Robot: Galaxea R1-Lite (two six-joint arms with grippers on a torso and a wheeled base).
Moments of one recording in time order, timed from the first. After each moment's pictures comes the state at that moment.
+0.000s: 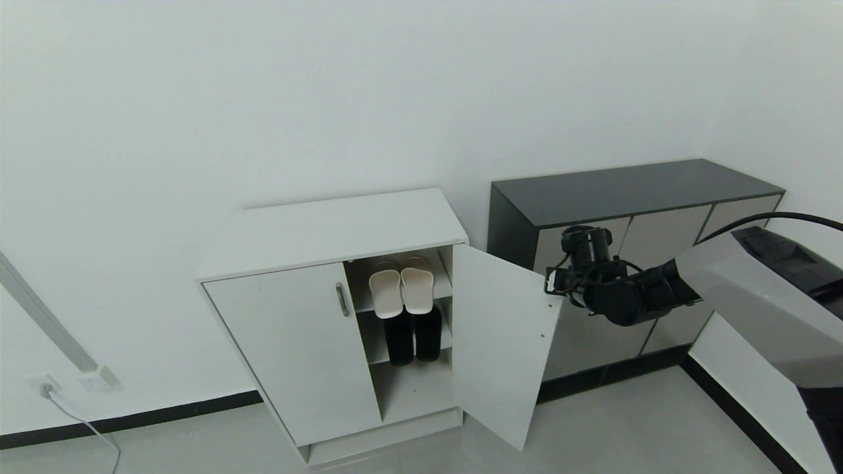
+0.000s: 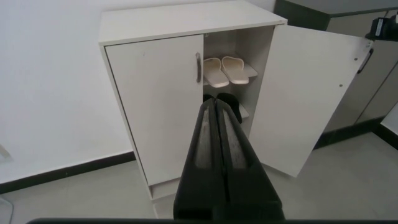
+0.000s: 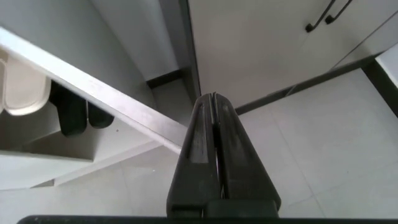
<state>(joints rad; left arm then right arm) 0.00 0.00 0.00 0.00 -0.02 0.01 0.35 2.39 -1.54 -0.39 -0.35 0.28</state>
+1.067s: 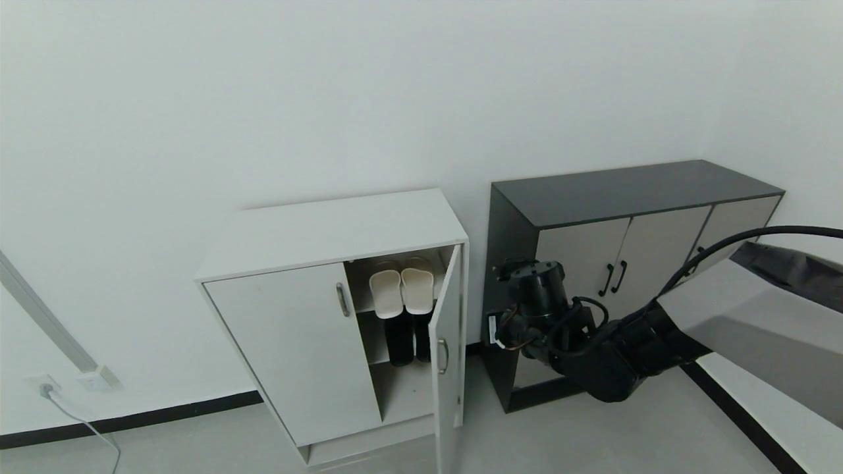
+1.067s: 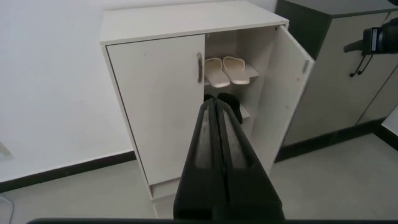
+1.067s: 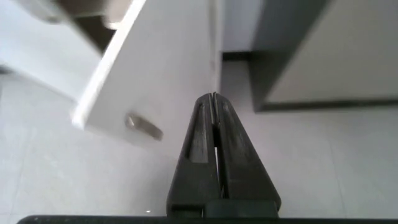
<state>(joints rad) 0.00 0.00 0.00 0.00 -0.02 0.01 0.65 2.21 -1.16 -0.60 -0.29 0.23</state>
